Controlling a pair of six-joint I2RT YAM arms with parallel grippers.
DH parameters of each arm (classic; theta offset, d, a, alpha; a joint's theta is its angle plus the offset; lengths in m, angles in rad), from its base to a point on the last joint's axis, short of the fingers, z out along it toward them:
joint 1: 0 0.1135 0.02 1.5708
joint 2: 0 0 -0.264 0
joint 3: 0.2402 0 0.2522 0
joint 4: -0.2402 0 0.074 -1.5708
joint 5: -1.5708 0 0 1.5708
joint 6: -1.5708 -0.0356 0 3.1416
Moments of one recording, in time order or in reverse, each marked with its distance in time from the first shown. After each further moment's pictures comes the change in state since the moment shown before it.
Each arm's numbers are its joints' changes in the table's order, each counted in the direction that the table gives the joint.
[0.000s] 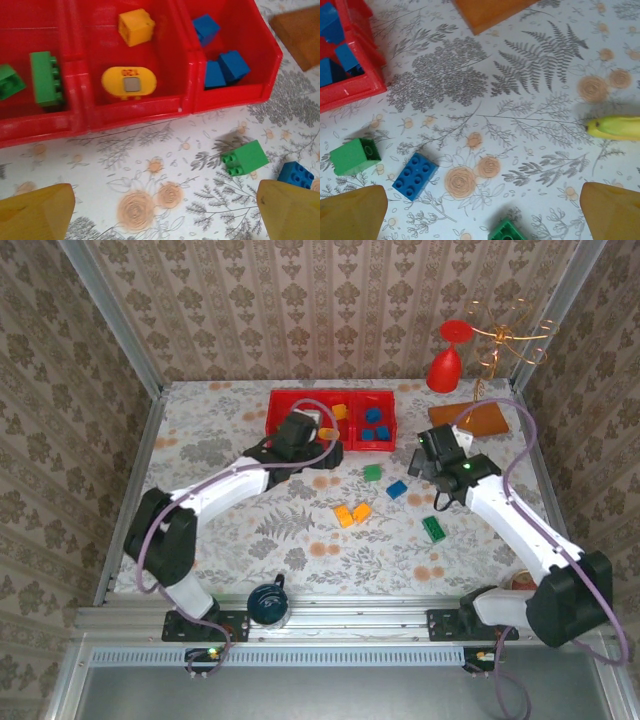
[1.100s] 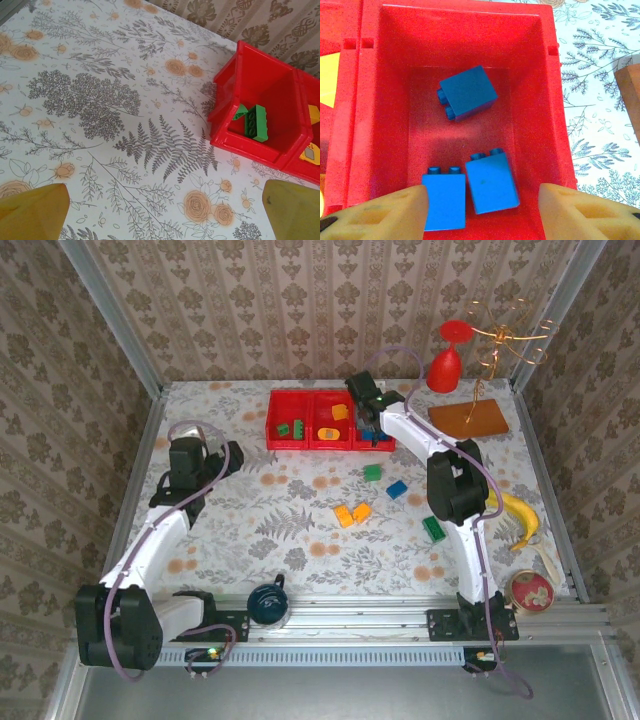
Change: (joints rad) left arm 0.566 0.573 -0.504 0.079 -0.032 0.050; right arm 0.083 -0.995 0.928 0.060 0.000 0.295
